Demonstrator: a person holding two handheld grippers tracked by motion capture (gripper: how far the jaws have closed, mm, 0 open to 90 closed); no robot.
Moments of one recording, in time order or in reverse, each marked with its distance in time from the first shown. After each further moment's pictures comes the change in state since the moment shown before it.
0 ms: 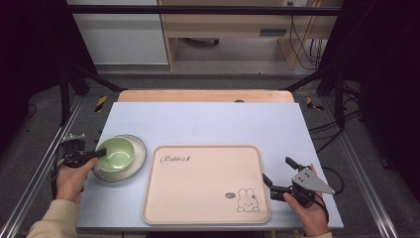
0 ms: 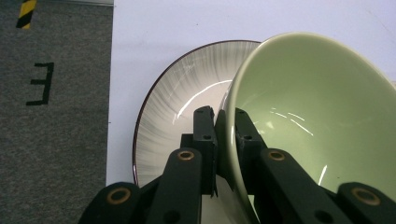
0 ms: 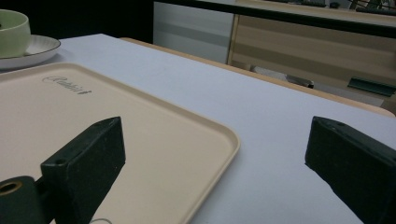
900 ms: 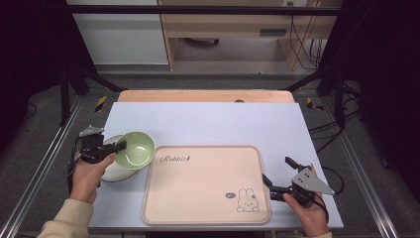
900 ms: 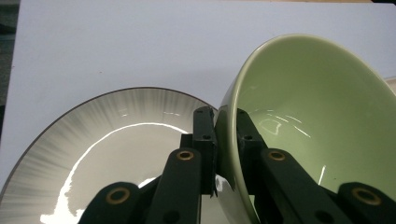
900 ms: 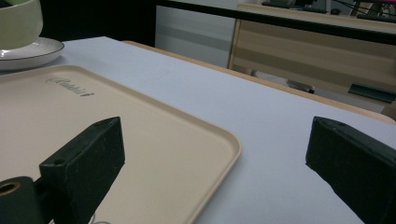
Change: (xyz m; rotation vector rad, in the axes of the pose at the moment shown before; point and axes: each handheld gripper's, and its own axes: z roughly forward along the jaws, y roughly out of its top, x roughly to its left) left arm -0.072 0.022 -0.008 -0.061 -0.141 0.114; right arm 0.001 0.001 0.000 -0.016 0.007 -0.015
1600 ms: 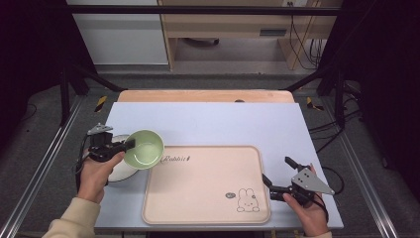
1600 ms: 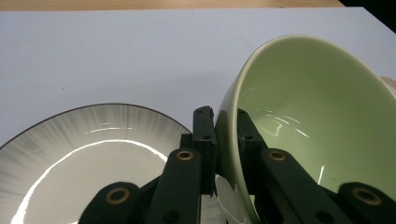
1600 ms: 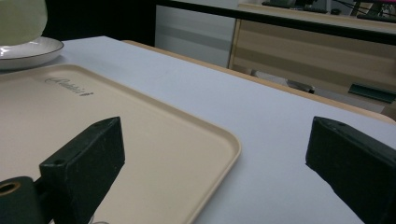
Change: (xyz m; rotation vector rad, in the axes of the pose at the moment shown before) left arm -0.024 0.008 0.005 -0.017 -0.050 0.024; right arm 0.000 0.000 0.001 -0.001 -0.001 0.000
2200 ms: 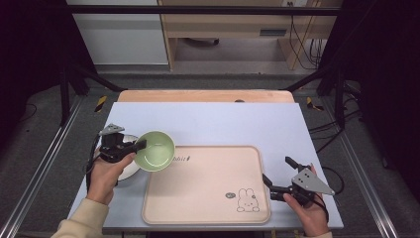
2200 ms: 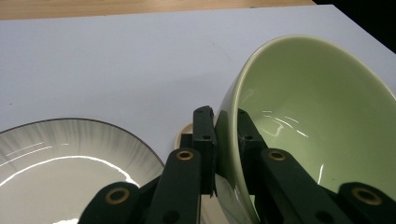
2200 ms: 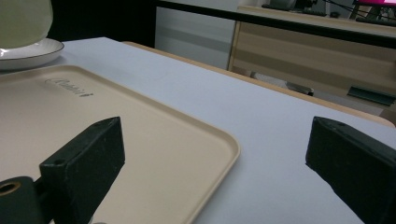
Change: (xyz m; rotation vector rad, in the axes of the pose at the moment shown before) left arm -0.029 0.004 0.010 -0.002 -0.060 0.036; right arm 0.000 0.000 -0.001 -0.008 -0.001 -0.010
